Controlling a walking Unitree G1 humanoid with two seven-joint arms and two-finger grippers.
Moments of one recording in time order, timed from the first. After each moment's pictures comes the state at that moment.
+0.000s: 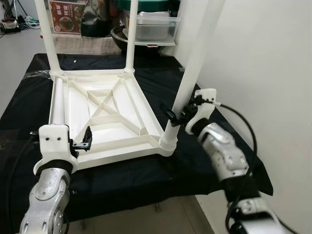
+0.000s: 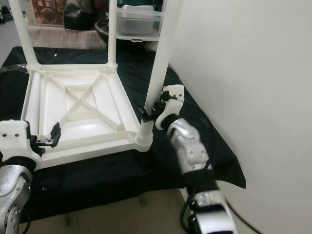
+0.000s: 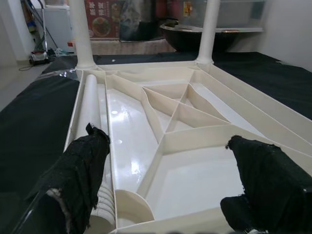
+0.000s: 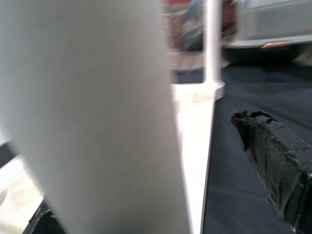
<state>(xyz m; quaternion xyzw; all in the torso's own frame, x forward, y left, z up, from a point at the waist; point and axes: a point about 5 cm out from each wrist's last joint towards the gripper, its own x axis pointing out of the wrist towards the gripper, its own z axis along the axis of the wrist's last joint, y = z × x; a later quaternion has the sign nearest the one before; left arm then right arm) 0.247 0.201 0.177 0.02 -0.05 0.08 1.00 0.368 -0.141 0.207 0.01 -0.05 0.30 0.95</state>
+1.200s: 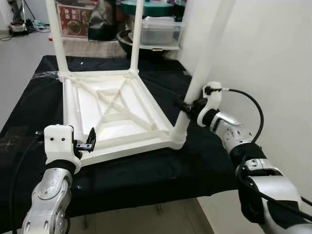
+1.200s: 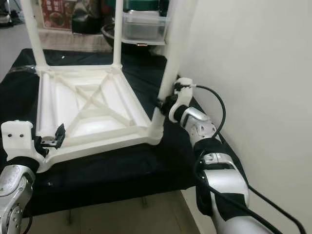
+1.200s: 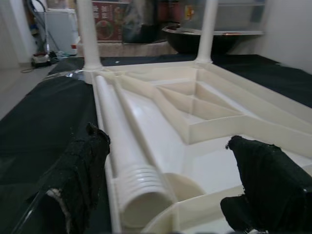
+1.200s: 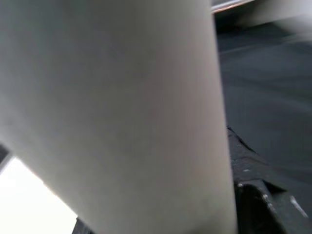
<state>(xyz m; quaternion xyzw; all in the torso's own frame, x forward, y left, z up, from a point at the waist) 0.247 0.202 0.176 0.03 -0.05 0.07 1.00 0.394 -0.150 0.186 0.08 0.06 0.15 0.98</state>
